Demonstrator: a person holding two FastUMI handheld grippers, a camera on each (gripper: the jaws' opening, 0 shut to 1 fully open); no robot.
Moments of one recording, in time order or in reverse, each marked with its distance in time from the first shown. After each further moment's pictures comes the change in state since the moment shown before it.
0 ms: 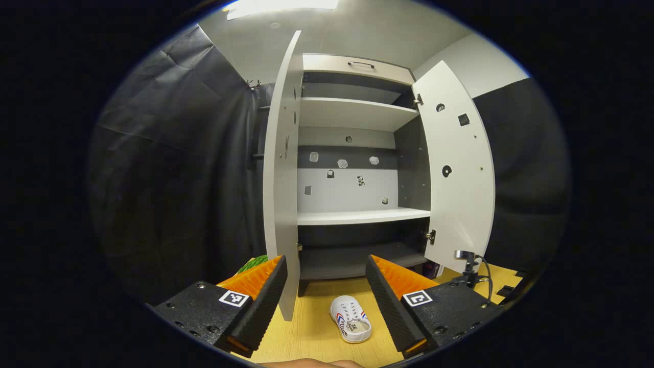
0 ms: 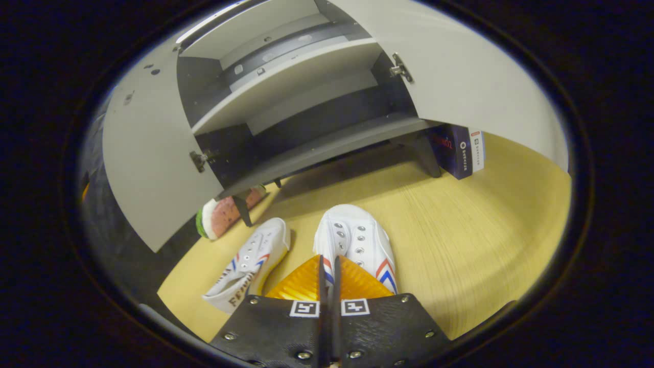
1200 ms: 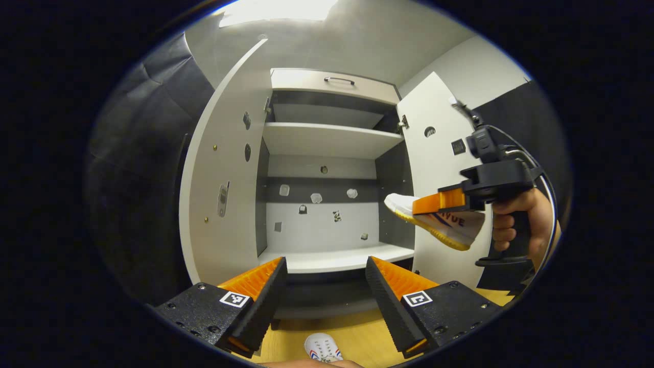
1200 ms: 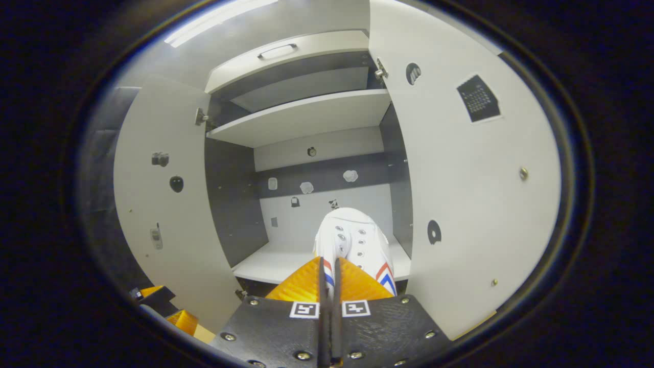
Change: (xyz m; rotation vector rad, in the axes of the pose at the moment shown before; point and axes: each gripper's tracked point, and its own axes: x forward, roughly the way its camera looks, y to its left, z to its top) left arm 0.088 -0.069 0.087 0.003 -0.152 -0.109; right arm -0.095 0.132 0.419 -0.274 -0.372 -0.084
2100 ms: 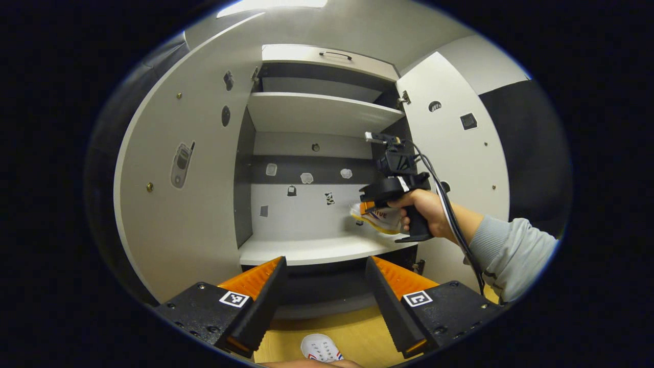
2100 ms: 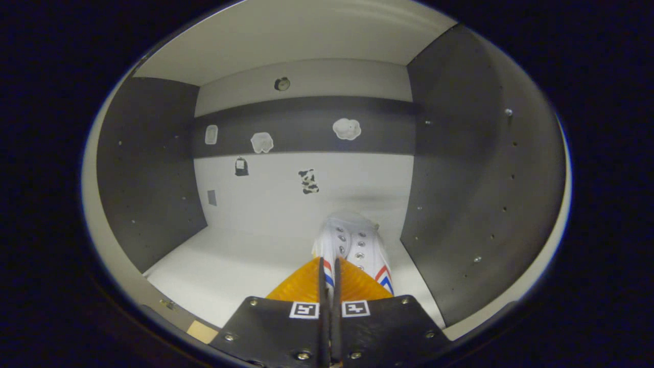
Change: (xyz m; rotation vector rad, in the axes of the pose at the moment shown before) left arm 0.053 0.008 -0.053 0.002 0.099 -0.047; right arm 0.258 -0.034 -0.077 -0.127 0.212 -0.103
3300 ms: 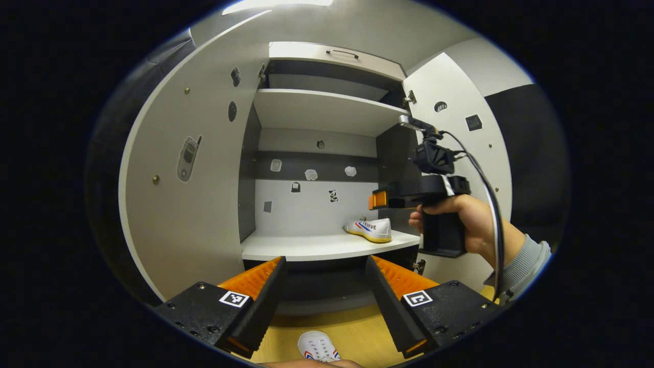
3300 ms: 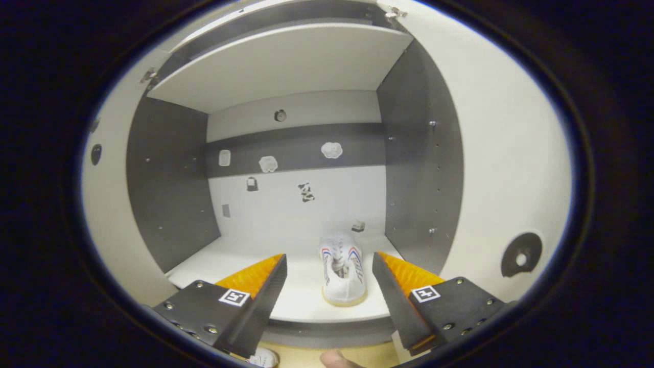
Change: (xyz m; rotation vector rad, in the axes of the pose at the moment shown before) left arm -0.013 -0.003 -0.001 -0.027 0.013 0.007; right arm -0.138 -0.002 -0.010 0.080 -0.149 0.001
